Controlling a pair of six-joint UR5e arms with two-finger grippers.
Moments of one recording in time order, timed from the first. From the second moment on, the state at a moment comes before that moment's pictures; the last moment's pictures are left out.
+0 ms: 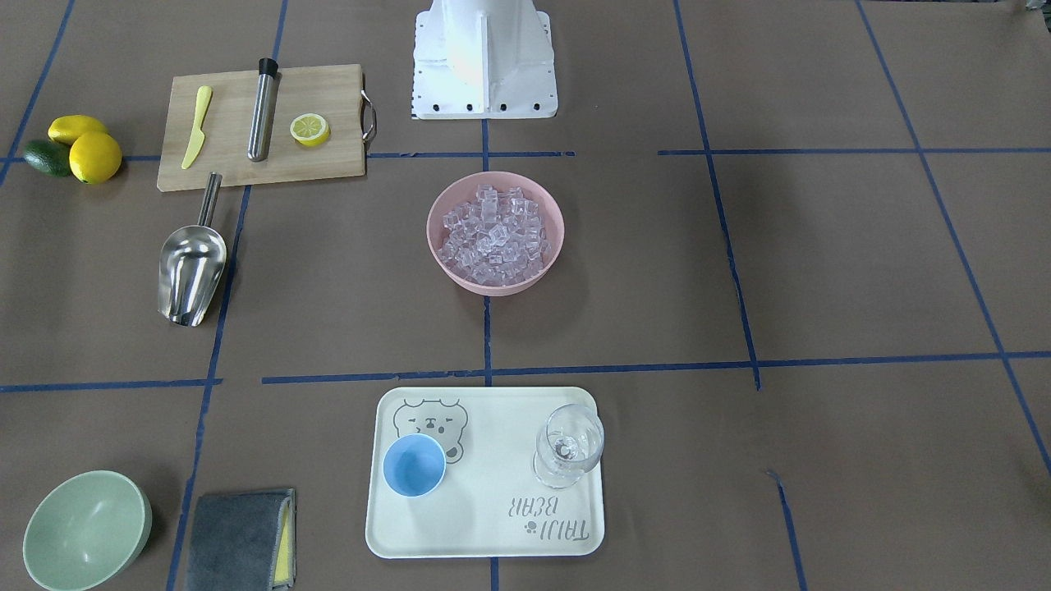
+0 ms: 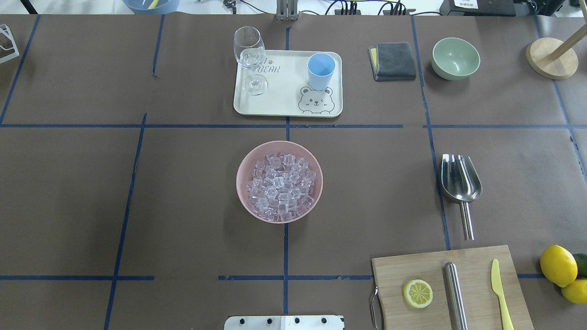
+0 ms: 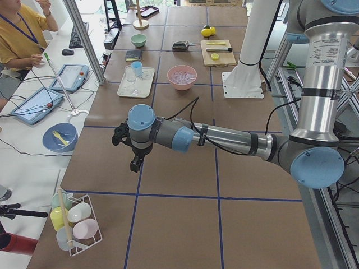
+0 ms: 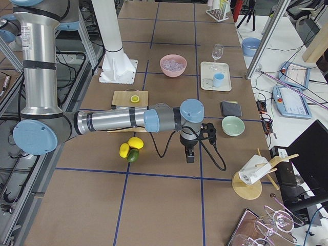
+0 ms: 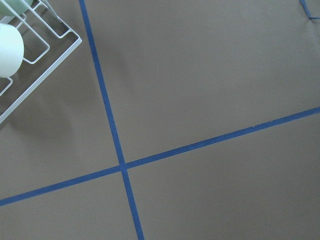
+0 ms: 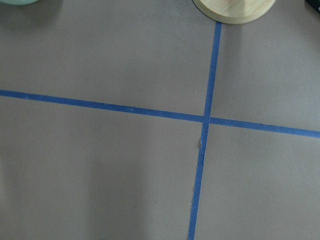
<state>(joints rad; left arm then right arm) -1.51 -1.62 -1.69 -1.75 -2.41 0.02 1.52 -1.60 1.75 -1.57 2.34 -0.01</state>
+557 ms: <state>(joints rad) -1.49 -1.64 -1.70 -1.92 -2.43 0.02 1.49 -1.61 1.75 -1.53 2.35 -0.04</state>
